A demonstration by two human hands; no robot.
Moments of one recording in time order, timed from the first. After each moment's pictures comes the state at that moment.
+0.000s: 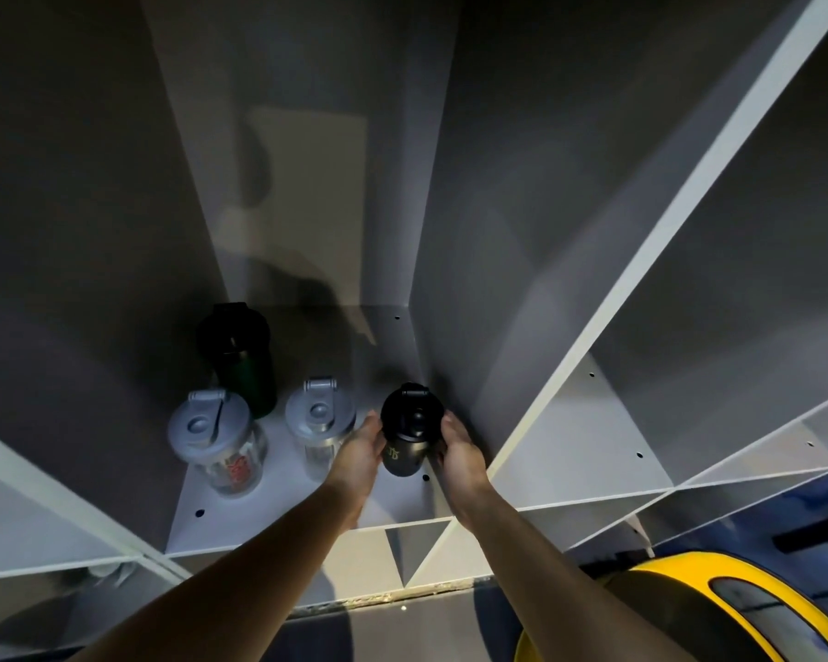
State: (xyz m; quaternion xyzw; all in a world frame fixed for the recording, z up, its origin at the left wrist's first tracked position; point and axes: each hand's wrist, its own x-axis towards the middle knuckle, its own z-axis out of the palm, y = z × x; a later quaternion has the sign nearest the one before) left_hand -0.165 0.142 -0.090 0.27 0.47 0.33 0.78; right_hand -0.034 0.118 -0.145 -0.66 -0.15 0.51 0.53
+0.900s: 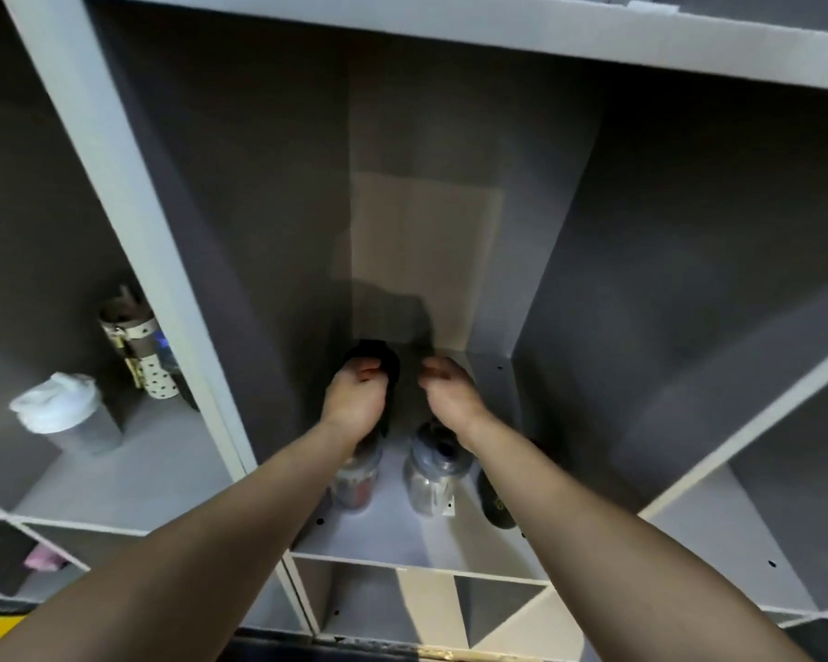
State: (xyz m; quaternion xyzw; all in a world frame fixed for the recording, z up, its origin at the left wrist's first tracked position) left_hand -0.308 0.237 -0.015 0.47 0.62 0.41 0.48; right_hand -0.172 0.234 -0.015 -0.68 -0.48 0.42 0.36
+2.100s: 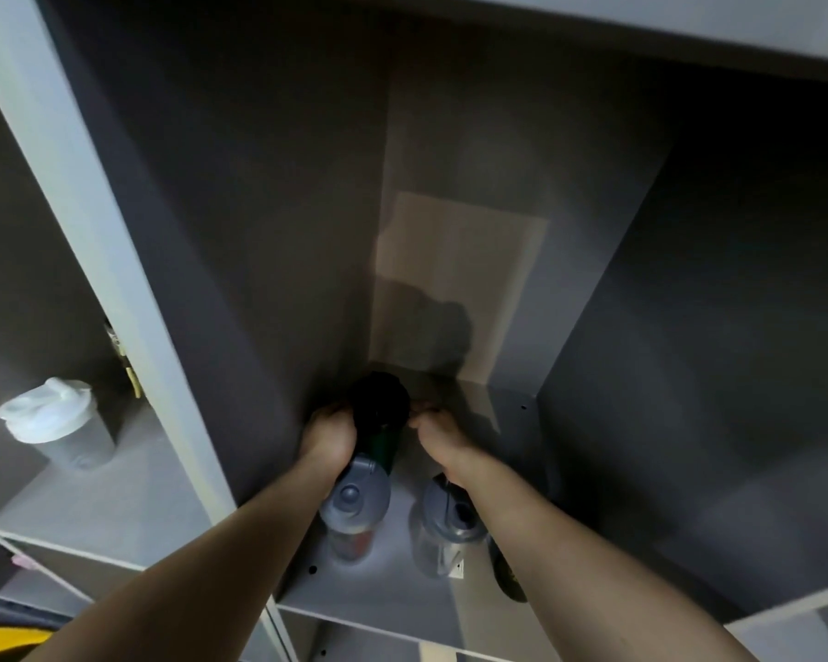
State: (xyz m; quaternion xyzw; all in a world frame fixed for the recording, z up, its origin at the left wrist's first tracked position) left_hand -0.344 0.310 -0.093 0.59 0.74 0.19 0.27; right_hand -0.192 0.297 -0.052 -0.68 -0.49 0.49 0.25
